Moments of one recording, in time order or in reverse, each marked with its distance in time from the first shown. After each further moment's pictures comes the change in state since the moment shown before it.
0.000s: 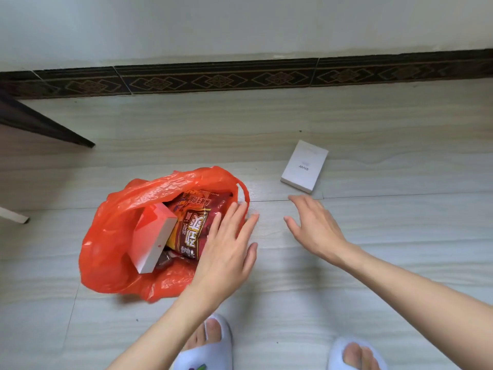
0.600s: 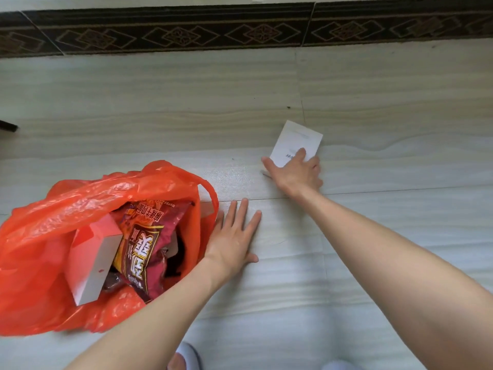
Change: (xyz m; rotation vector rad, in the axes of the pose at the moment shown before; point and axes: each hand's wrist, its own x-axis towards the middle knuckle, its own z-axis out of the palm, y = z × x) left_hand 0.088 -0.008 0.113 0.281 -0.671 -0.003; right_hand 0.152 0.043 0.030 0.202 0.086 0.614
